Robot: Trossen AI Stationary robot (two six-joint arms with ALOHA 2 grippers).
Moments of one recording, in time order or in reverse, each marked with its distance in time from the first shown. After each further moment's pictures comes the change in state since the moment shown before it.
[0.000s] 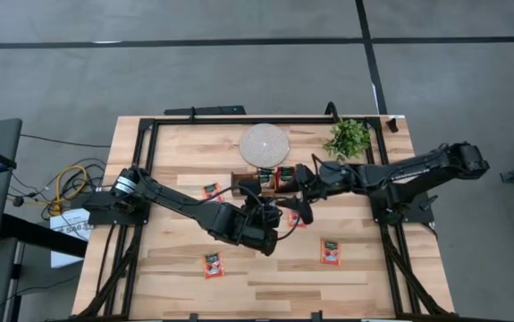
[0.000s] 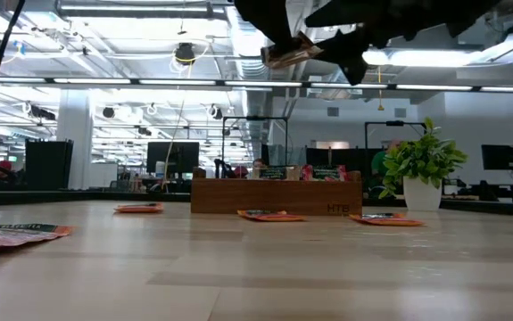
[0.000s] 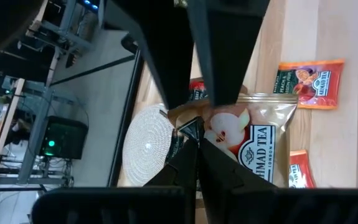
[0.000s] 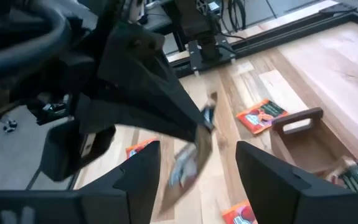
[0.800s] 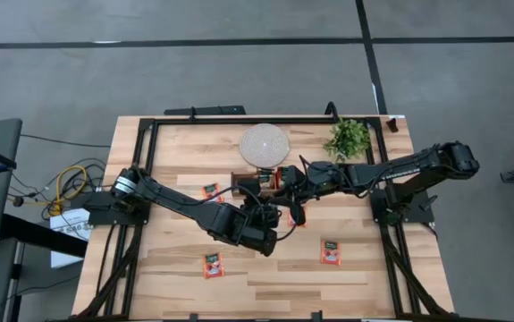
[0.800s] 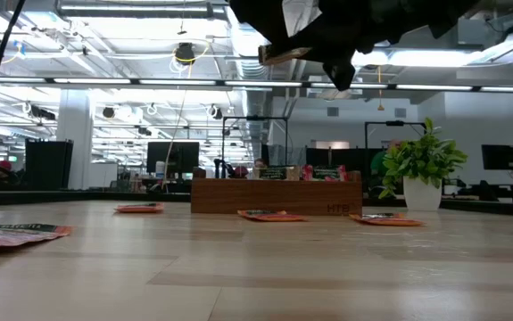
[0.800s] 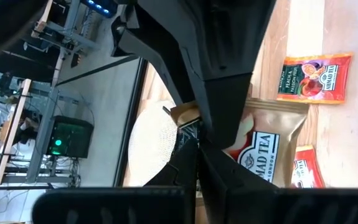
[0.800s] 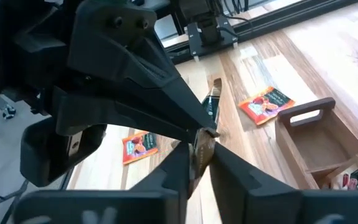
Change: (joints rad) left arm 0.000 -0.001 0.000 -0.023 -0.018 0.001; right arm -0.012 0.108 0.090 -0.049 -0.042 -0.002
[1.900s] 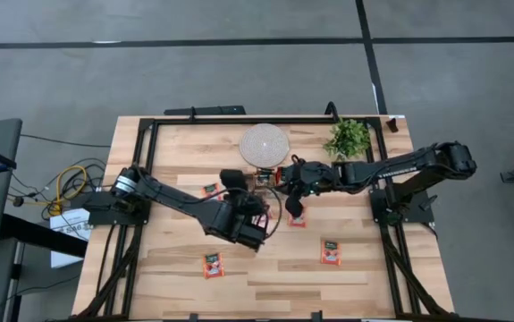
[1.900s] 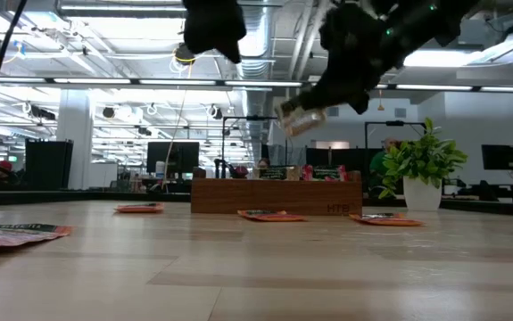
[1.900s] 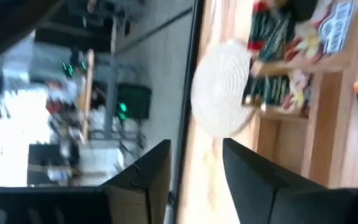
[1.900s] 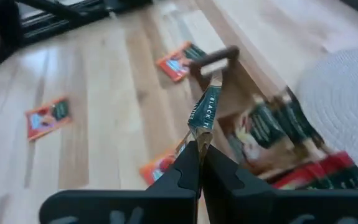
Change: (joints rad) left arm 0.011 -0.001 0.000 -0.422 -0.181 -0.195; right arm -0.040 0.020 -0.002 -0.209 0.198 -0.020
